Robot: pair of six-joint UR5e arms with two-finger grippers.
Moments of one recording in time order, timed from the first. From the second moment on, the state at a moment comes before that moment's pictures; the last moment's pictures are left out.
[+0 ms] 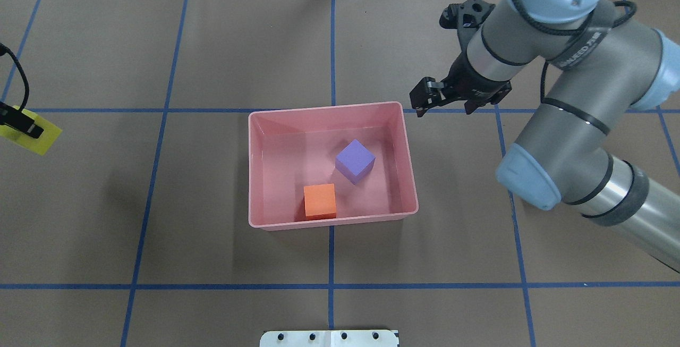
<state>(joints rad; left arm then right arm) -1.17 -1.64 -1.89 -1.60 -2.39 -0.23 0.84 -1.08 1.92 -1.69 2.13 0.84</state>
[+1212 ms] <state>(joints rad) -0.68 -2.22 -2.08 -1.29 -2.14 -1.24 0.93 -1.45 1.89 -1.53 2.14 0.45</state>
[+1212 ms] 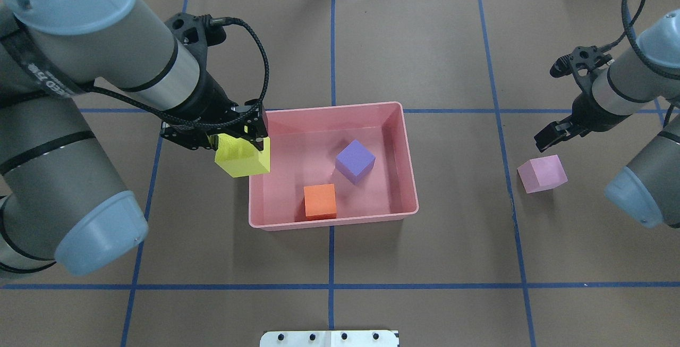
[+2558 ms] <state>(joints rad) -0.55 -2.33 -1.99 -1.30 -2.01 -1.33 0.81 -1.46 1.79 -1.48 2.16 0.55</state>
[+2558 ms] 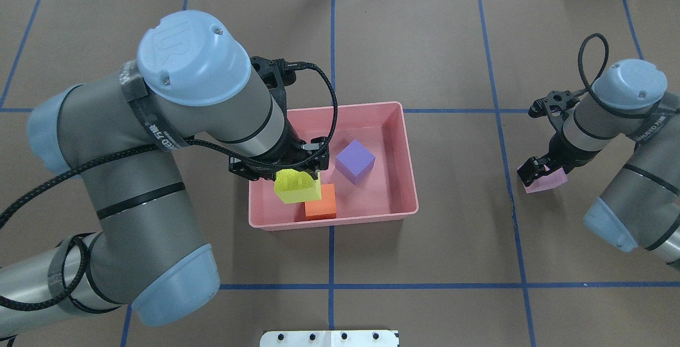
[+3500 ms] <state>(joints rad) -0.52 -2.35 -1.96 -1.35 -1.98 -1.32 0.84 -1.43 1.79 -1.48 2.20 0.54</state>
